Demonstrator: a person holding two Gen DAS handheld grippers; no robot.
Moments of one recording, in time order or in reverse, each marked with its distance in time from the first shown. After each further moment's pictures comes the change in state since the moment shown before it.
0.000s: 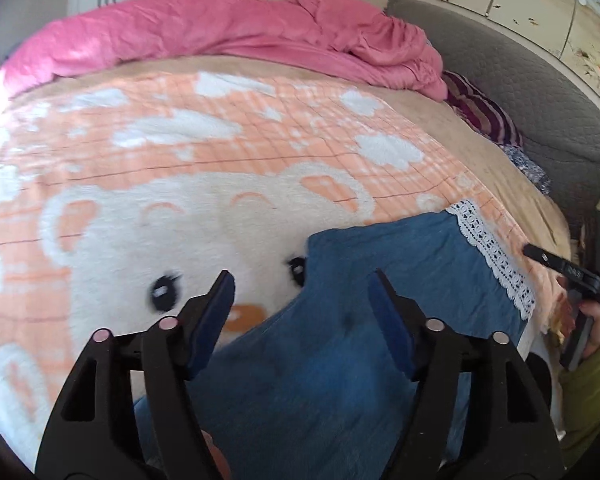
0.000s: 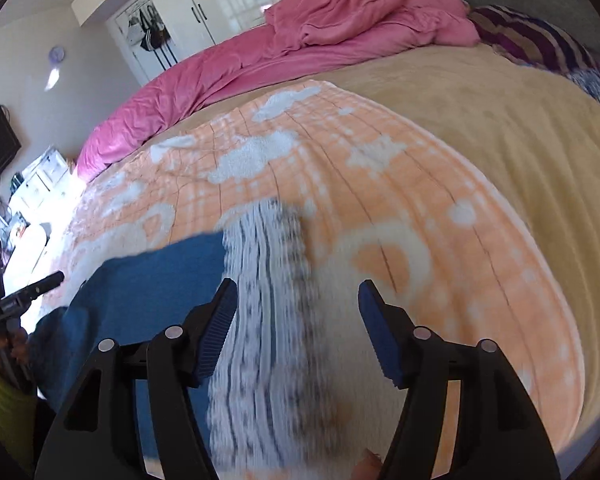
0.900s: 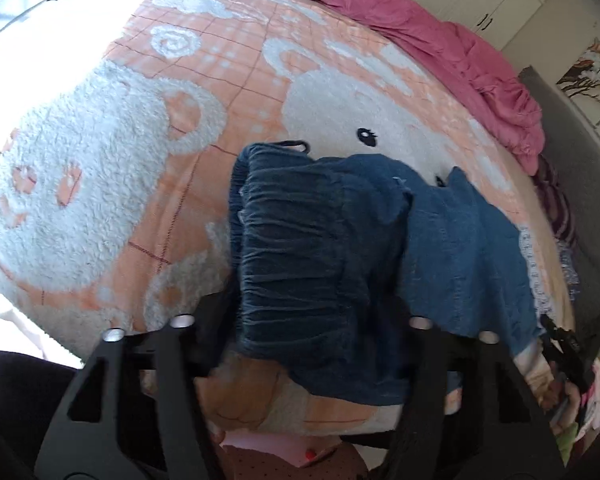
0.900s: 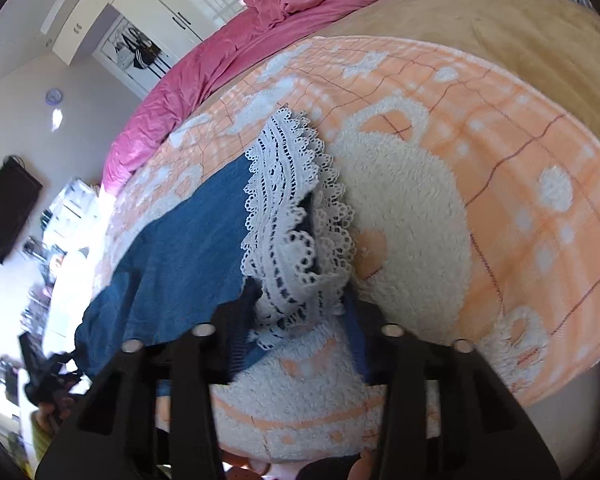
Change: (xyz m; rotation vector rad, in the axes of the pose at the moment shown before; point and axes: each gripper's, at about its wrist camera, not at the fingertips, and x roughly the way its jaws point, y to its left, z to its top) left arm -0.069 0.081 -0.134 -0.522 0.049 0.161; right arm -0.010 -0.008 -0.062 0.205 0.075 0.160
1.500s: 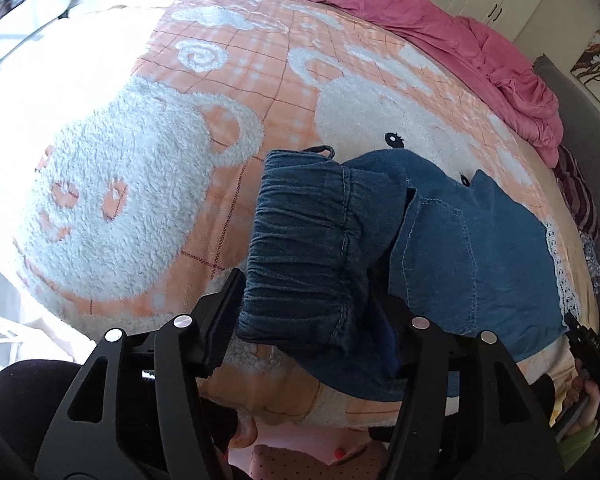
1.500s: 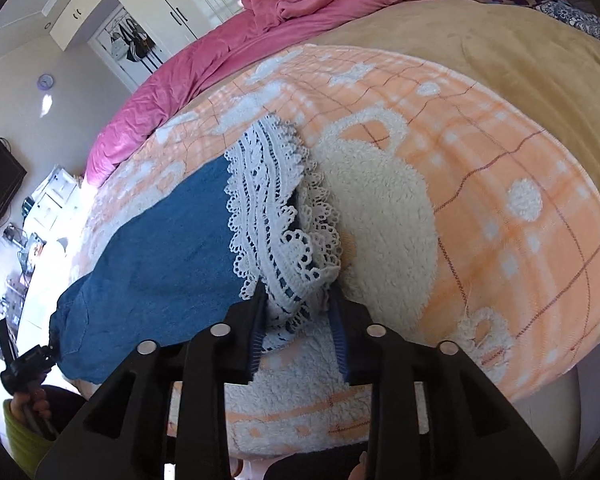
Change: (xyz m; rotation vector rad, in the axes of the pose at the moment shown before) left arm -0.018 0.013 0.000 0.030 -0.016 0.087; right arm -0.012 0.003 -0.005 -0.071 -0.035 -0.109
